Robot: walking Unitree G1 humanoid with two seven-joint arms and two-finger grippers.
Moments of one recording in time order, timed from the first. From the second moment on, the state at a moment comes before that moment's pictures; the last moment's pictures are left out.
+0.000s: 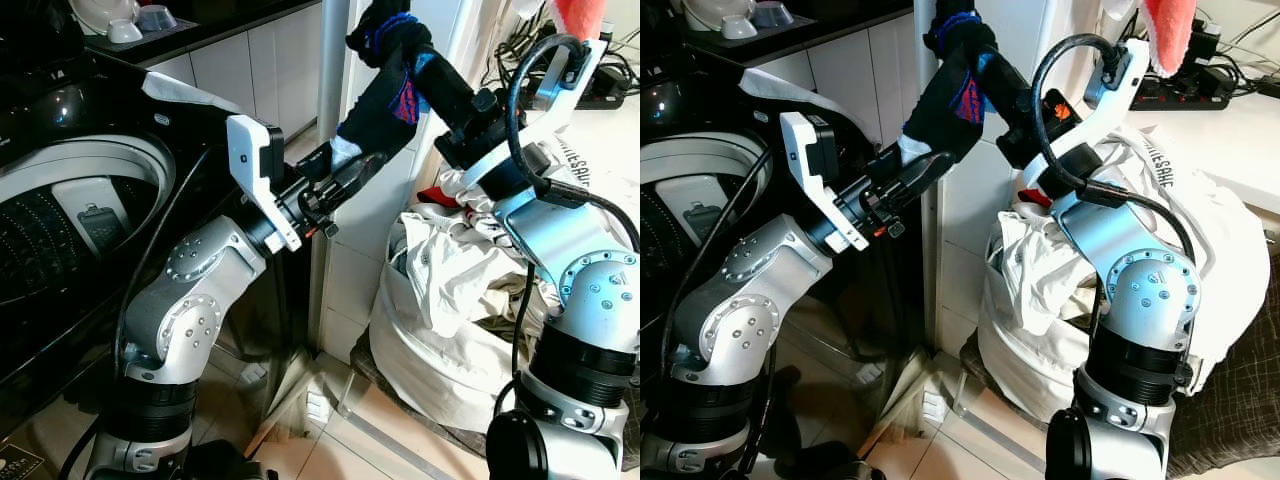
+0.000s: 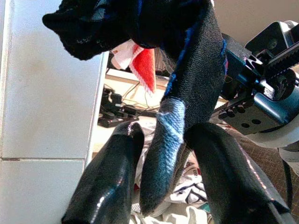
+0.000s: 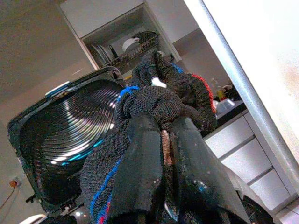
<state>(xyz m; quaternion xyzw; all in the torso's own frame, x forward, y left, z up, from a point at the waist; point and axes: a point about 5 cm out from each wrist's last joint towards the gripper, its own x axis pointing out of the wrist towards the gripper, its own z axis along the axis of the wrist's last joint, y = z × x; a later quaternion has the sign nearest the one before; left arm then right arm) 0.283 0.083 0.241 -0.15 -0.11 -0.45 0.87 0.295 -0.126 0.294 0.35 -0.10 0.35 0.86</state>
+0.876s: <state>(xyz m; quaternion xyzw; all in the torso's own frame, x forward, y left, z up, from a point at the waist) 0.289 0.090 0.244 -0.15 -0.13 -0.42 0.89 0.292 -0.125 0.290 0.34 -0.09 0.35 0.87</state>
